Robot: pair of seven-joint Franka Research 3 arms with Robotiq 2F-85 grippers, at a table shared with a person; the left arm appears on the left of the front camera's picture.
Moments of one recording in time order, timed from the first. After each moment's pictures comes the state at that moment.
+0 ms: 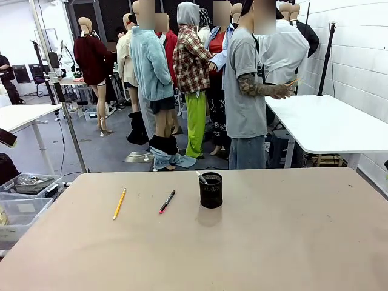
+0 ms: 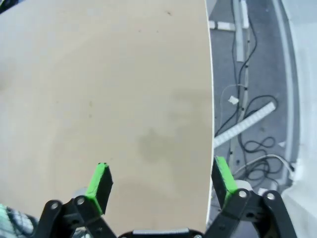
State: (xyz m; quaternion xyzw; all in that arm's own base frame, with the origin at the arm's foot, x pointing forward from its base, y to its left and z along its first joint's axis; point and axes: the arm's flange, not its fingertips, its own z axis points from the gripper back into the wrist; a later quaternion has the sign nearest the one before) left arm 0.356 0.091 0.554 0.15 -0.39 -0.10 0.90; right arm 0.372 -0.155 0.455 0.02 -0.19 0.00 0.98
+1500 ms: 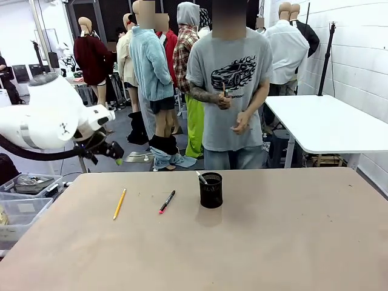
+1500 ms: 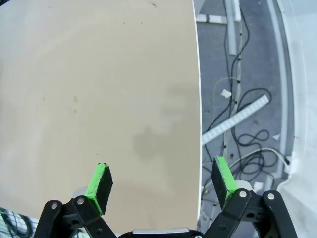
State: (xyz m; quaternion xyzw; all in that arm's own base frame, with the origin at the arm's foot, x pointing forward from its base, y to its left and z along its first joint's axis) left arm 0.527 -0.099 0.438 -0.03 -0.23 -0.07 0.97; right arm 0.367 -0.166 0.451 0.00 -0.18 0.00 0.98
